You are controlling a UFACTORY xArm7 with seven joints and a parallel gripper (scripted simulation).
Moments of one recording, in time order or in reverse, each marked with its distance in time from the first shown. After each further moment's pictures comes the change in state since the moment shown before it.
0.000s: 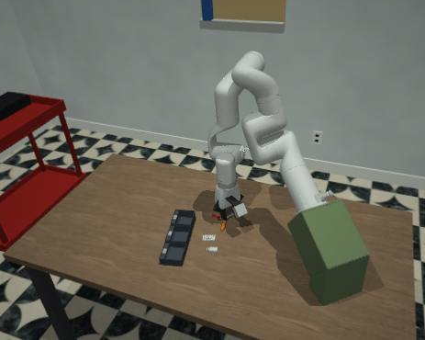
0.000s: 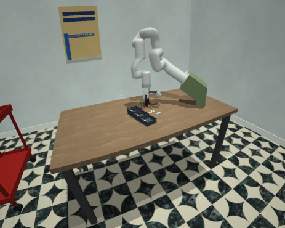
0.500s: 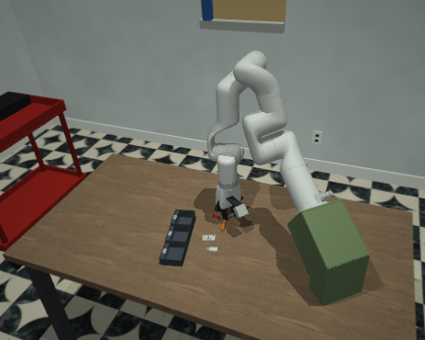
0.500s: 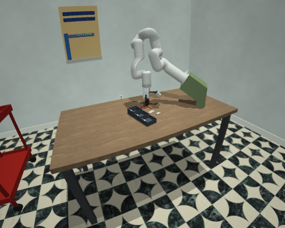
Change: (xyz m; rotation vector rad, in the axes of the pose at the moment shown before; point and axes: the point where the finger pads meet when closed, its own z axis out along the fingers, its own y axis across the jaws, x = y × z) arm 0.001 0.000 0.001 -0.018 -0.014 0.001
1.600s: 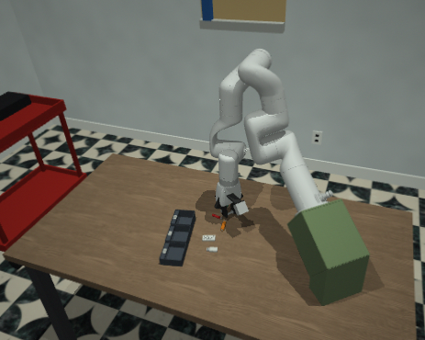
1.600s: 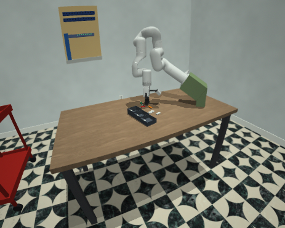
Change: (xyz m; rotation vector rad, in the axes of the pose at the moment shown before) arm 0.000 0.001 -0.014 -0.021 -0.013 0.002
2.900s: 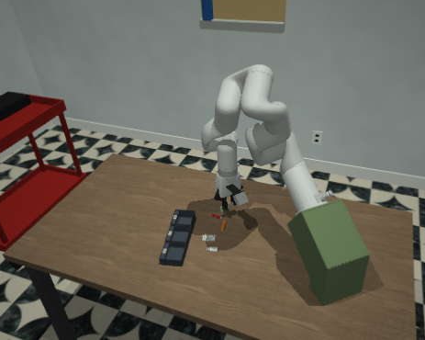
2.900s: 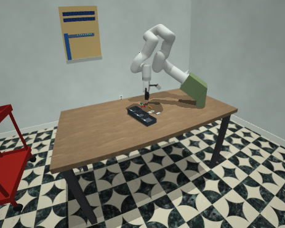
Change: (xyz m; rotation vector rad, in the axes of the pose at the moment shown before) arm 0.000 0.000 -0.045 0.014 0.011 -0.002
